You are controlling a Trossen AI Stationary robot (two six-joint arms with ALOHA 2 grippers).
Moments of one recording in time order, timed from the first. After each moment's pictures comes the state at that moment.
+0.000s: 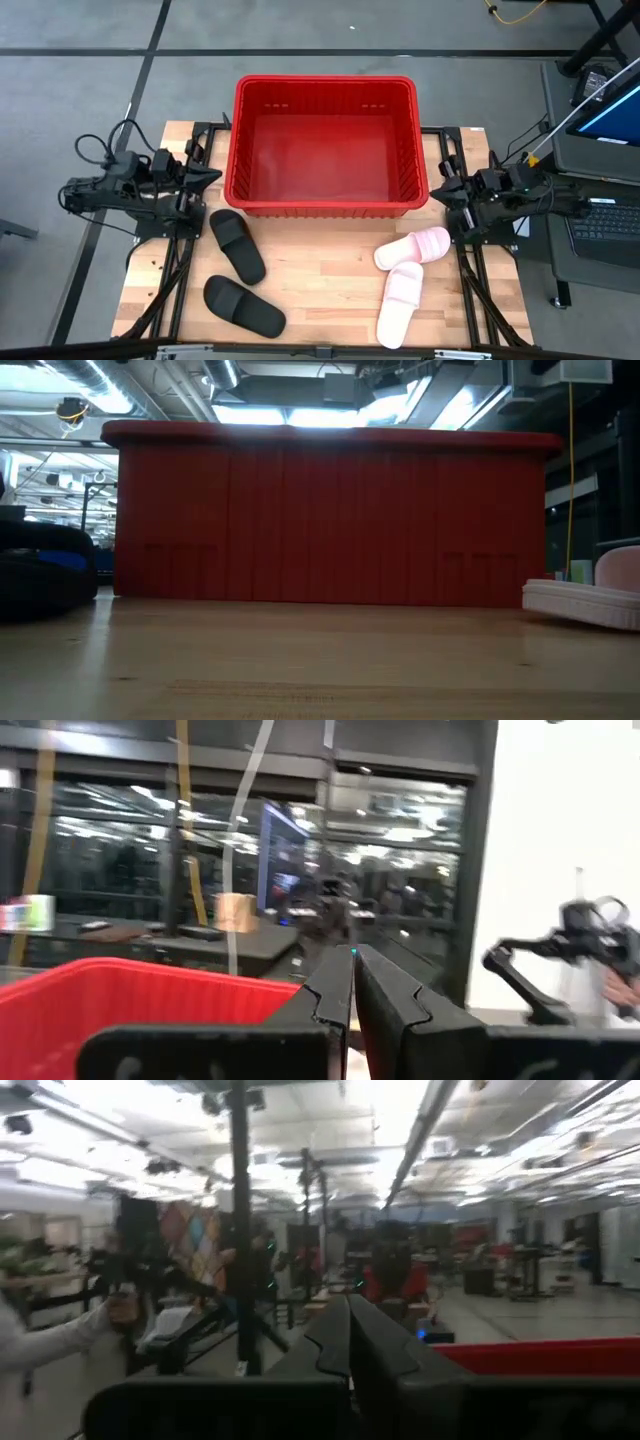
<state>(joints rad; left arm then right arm) -0.03 0.22 0.55 -0.03 -0.04 -0.09 0.10 0.30 0.43 0.21 -0.11 0.07</state>
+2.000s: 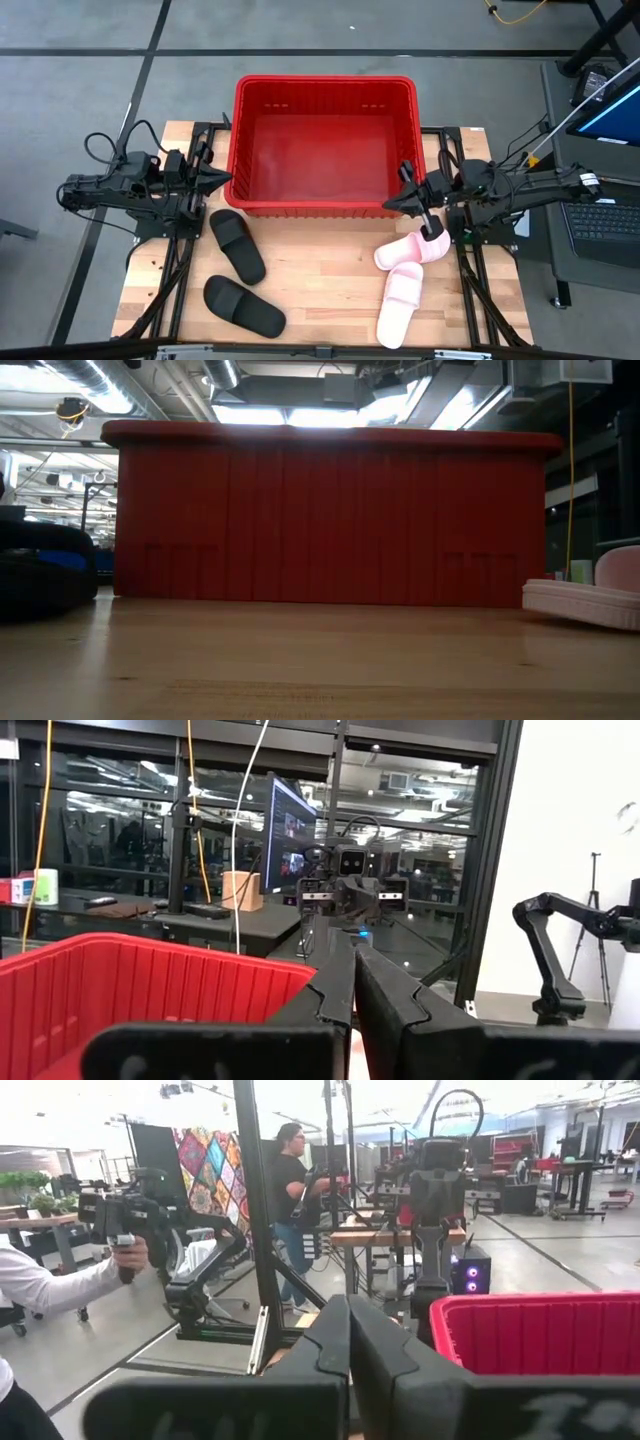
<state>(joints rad) -0.03 0.30 0.55 0.00 -0.08 -0.11 0.10 0.83 0.66 0.32 -0.18 0.11</state>
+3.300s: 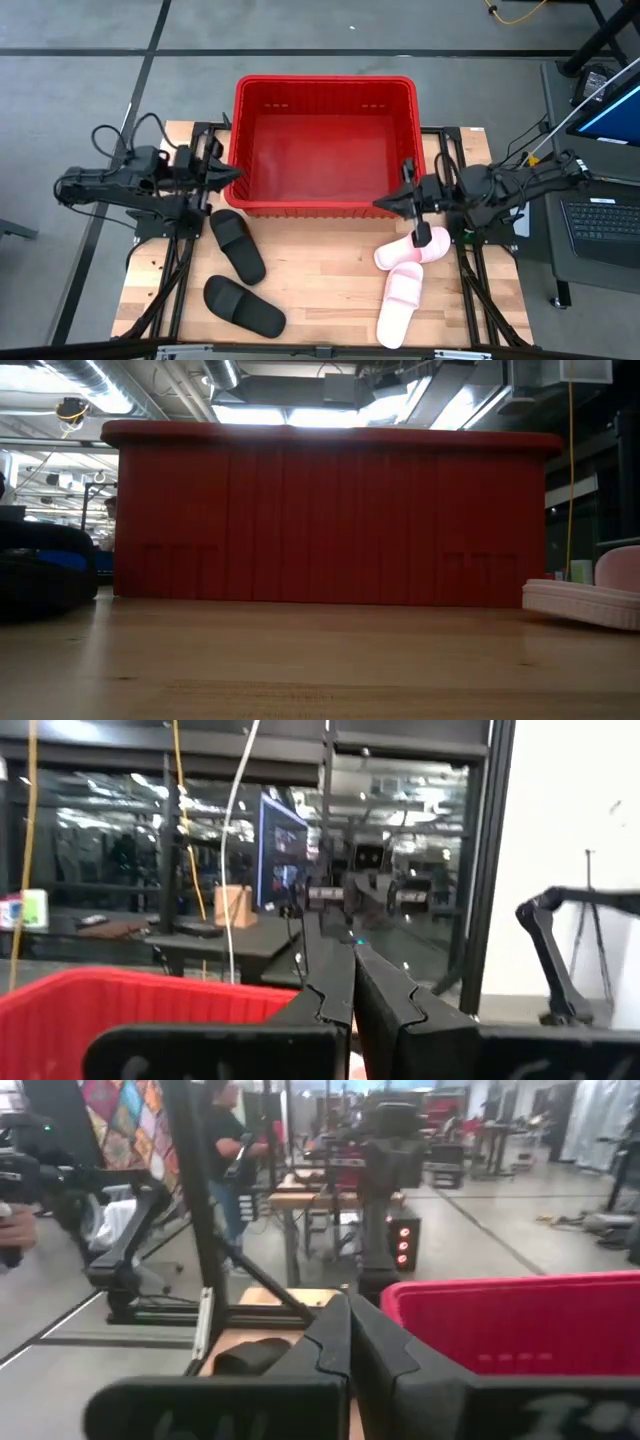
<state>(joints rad) -0.03 0.53 0.65 0.13 -0.05 -0.07 0.32 1.00 1.01 -0.02 0.22 0.05</state>
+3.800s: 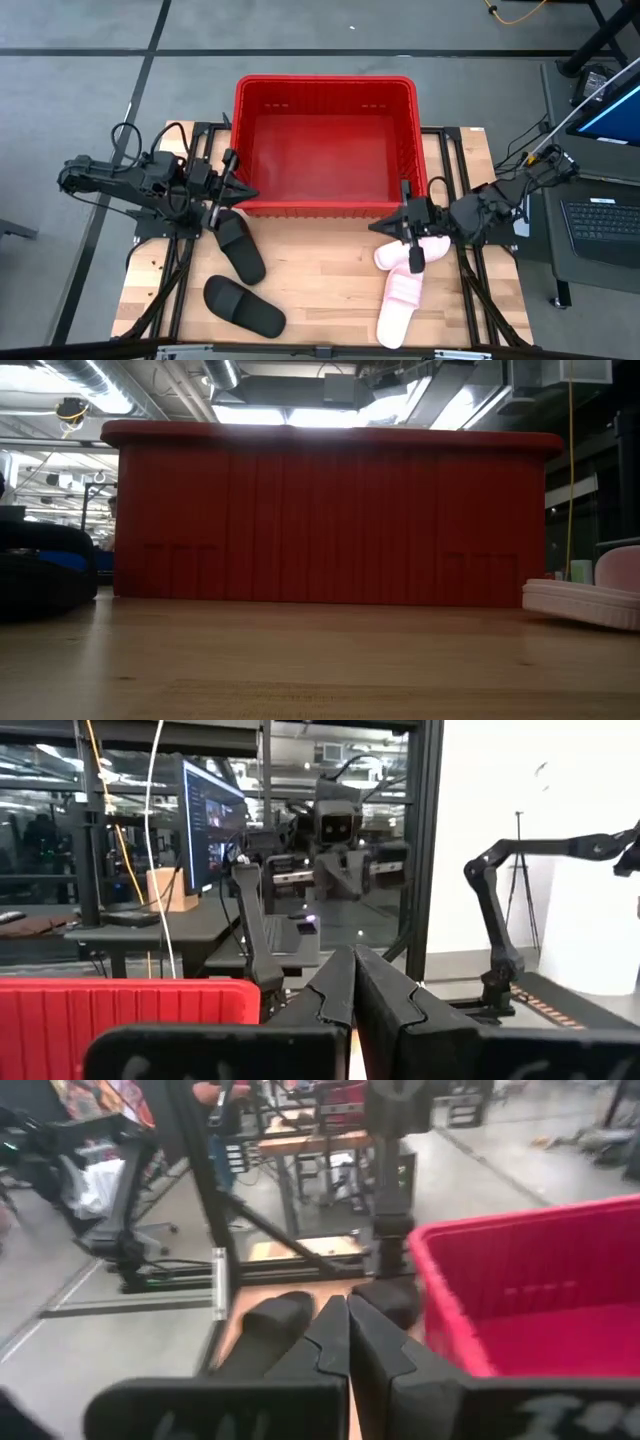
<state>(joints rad) -0.14 0.69 0.72 0.16 -0.01 -0.02 0.53 1.16 1.21 -0.26 0.46 0.24</state>
